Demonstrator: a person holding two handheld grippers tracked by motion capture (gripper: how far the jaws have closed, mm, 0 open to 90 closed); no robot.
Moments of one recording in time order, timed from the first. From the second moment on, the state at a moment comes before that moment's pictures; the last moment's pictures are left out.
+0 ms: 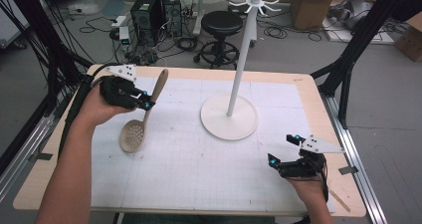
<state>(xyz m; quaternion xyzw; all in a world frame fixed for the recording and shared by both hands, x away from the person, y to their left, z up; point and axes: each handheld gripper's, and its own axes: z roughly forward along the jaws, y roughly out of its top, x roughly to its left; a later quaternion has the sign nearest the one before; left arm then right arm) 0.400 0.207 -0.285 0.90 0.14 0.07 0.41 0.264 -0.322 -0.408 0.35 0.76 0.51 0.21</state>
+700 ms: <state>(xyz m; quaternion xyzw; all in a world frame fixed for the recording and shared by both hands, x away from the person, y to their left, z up) 0.404 0.170 -0.221 0.89 0.12 0.08 0.43 0.264 -0.324 -0.407 0.35 0.75 0.52 0.21</state>
